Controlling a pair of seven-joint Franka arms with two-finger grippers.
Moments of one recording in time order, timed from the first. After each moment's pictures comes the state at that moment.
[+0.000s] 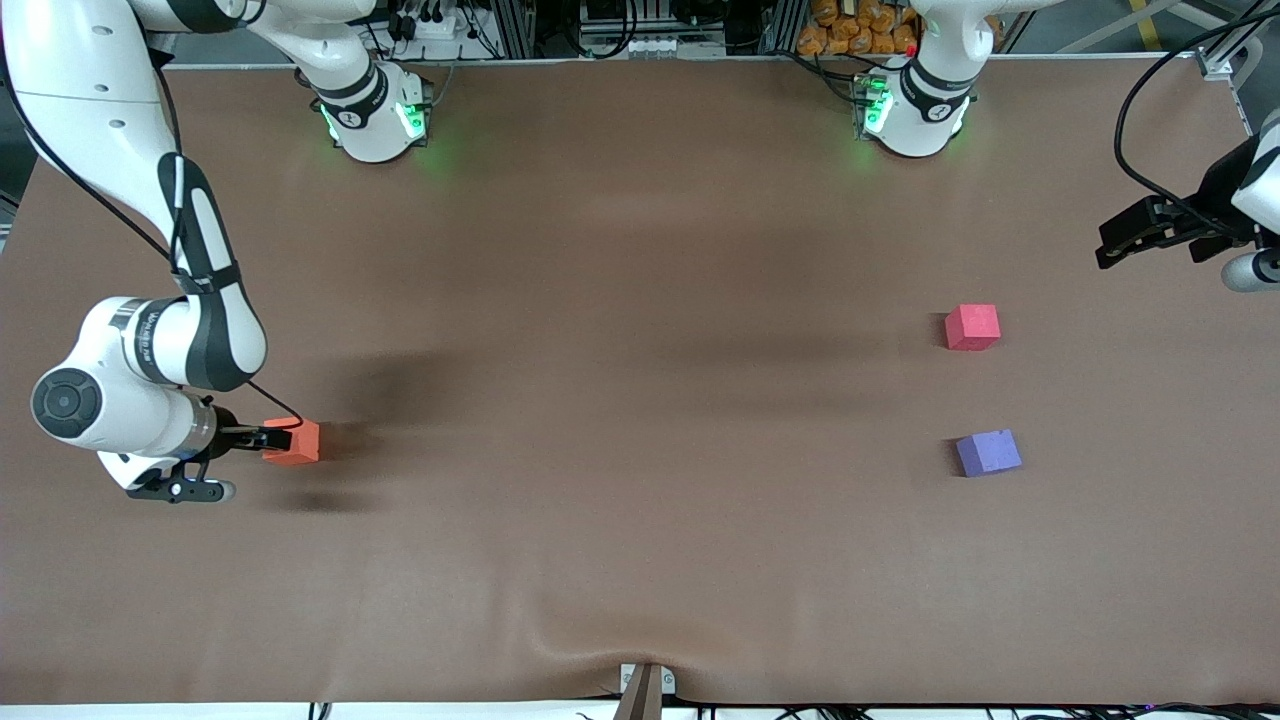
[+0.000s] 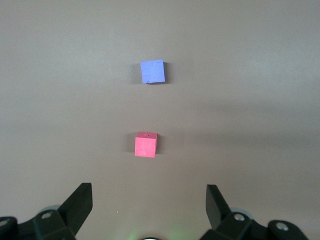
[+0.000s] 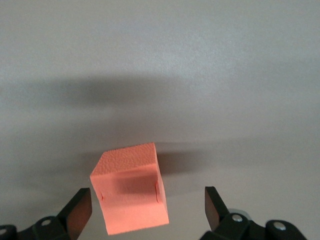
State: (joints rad) left arm 0.10 0.03 -0.16 -1.50 0.02 1.48 -0.11; right arm 0.03 0.59 -0.14 -1.71 0.02 2.22 -0.05
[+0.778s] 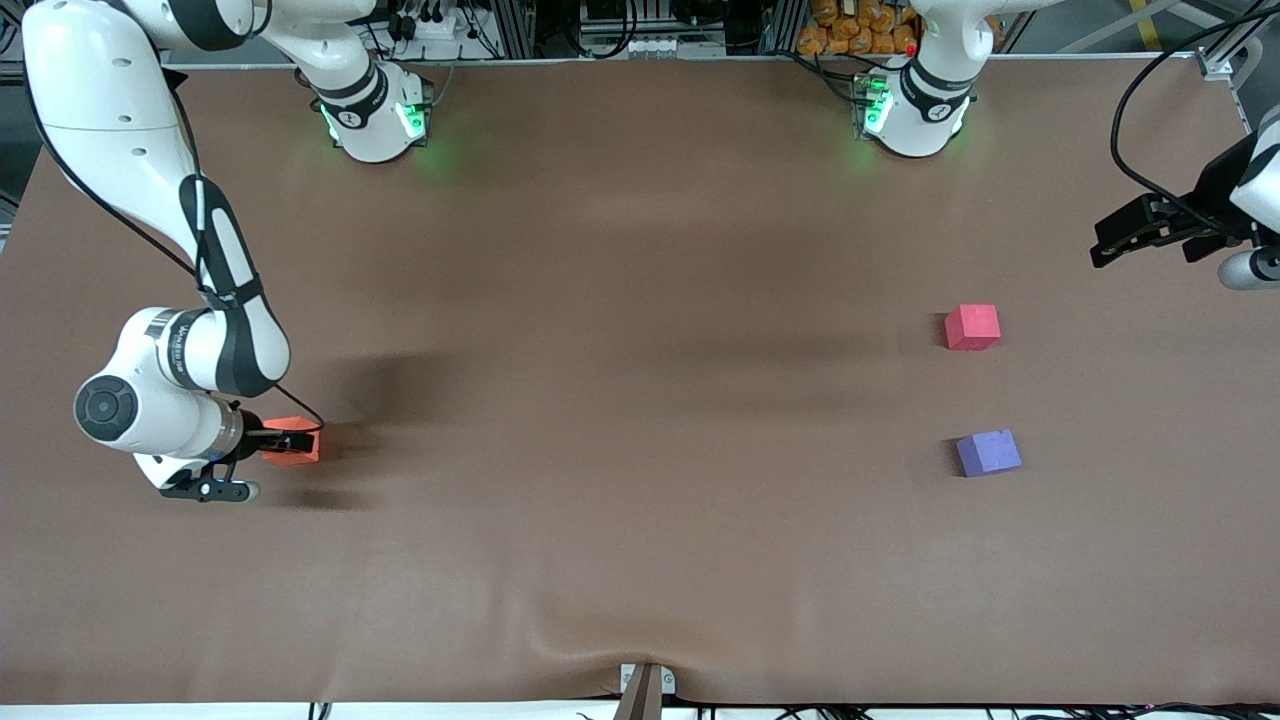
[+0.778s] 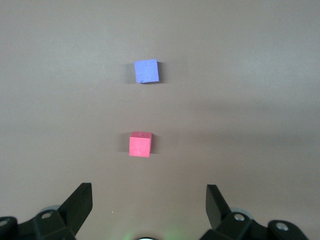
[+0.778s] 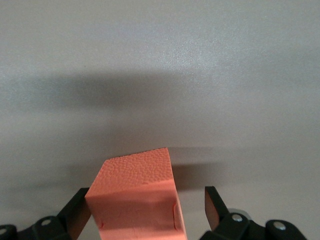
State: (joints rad) left arm 0.10 0.03 -0.16 -1.49 0.00 1.48 -0.11; right arm 0.03 0.64 -0.13 -1.75 0.06 2.31 -0.05
